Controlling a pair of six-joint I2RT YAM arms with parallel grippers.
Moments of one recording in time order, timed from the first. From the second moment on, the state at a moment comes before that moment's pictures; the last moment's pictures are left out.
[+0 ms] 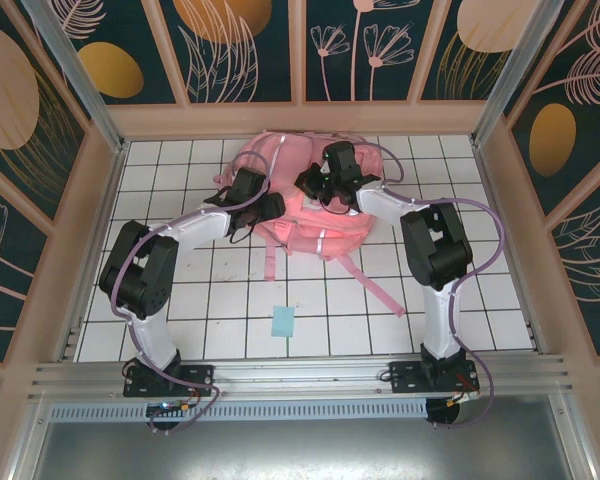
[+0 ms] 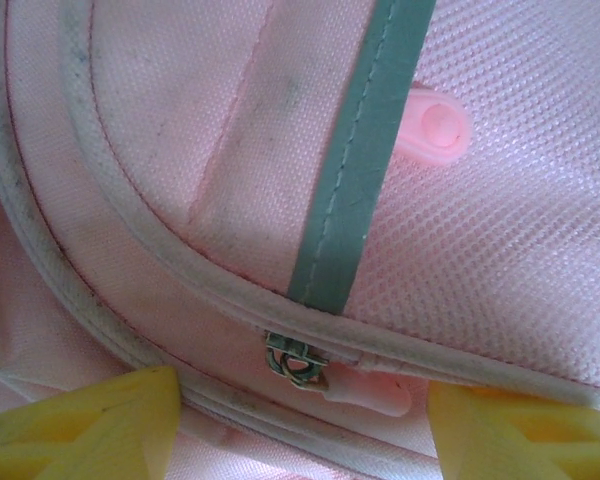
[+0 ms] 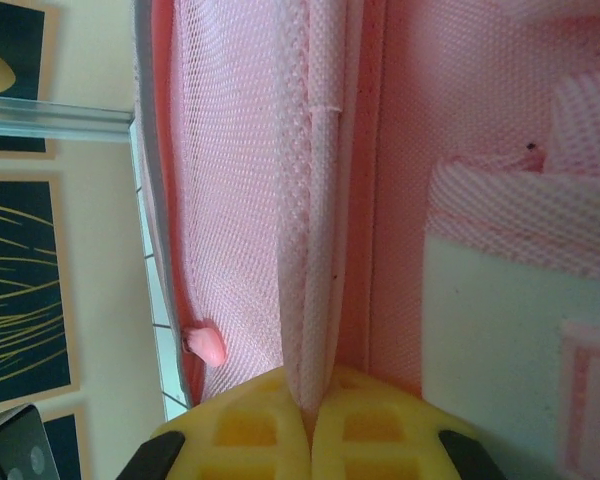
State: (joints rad) left arm -0.48 1.85 1.21 -0.19 -0.01 -0.65; right arm 0.50 2.06 1.48 -0.04 -0.42 1.02
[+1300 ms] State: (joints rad) left arm -0.43 1.82 1.27 -0.32 0.00 -0.23; right arm 0.44 1.99 1.54 -0.38 -0.44 0.48
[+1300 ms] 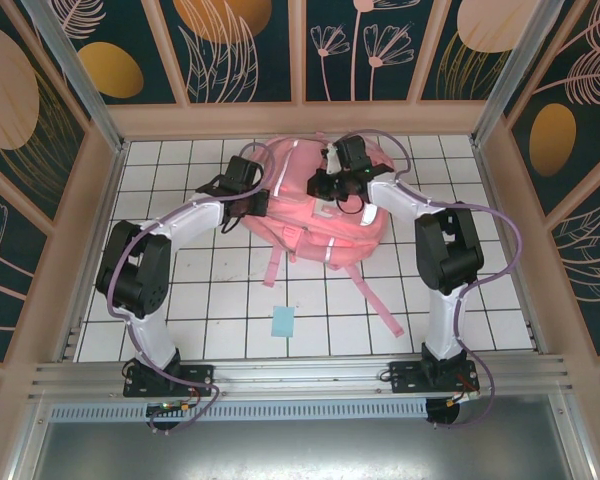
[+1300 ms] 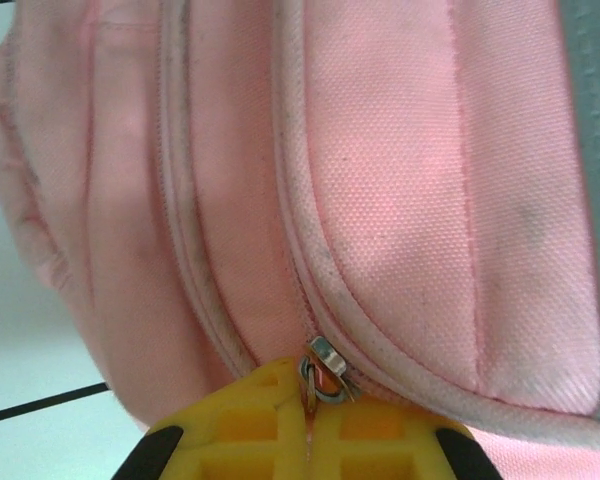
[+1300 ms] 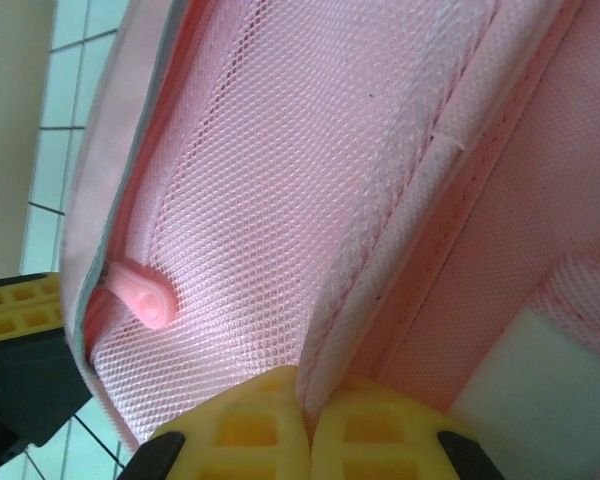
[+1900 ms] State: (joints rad) left arm -0.57 1.79 1.25 -0.25 0.44 -0.43; right arm 0.39 2.05 1.70 -0.39 -0.33 0.50
